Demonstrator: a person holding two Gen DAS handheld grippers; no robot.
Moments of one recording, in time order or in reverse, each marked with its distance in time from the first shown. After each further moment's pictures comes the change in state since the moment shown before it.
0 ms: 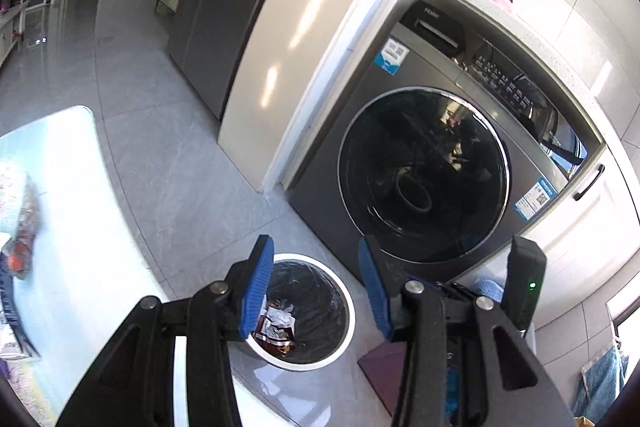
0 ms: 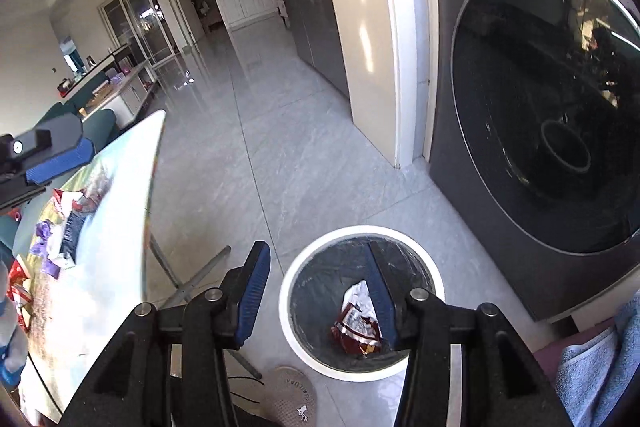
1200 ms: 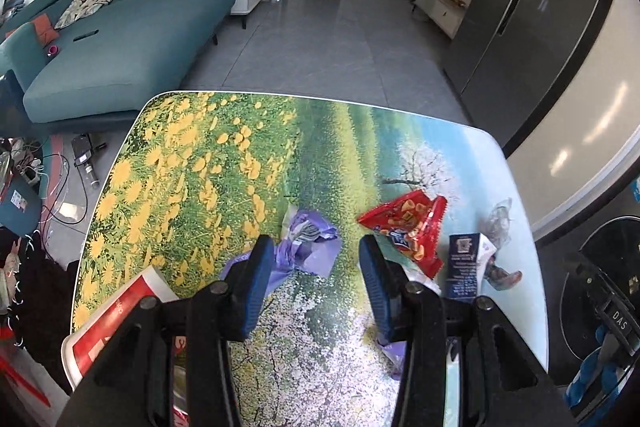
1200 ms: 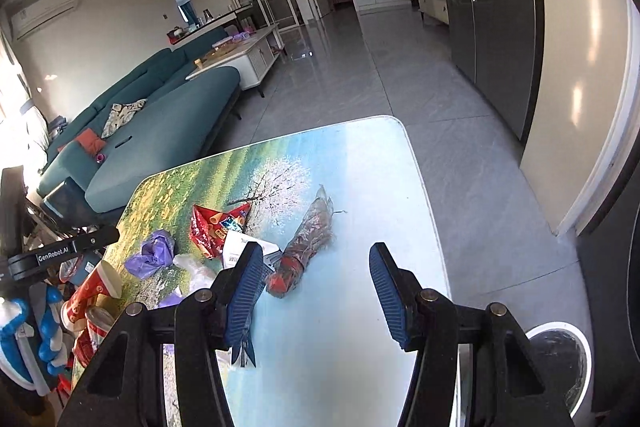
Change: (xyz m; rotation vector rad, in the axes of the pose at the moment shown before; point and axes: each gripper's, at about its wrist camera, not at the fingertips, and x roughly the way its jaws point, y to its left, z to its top) left arm -0.190 0.318 -0.039 -0.455 -0.010 0.777; right arm 0.110 0.281 0.072 -0.247 0.090 0.347
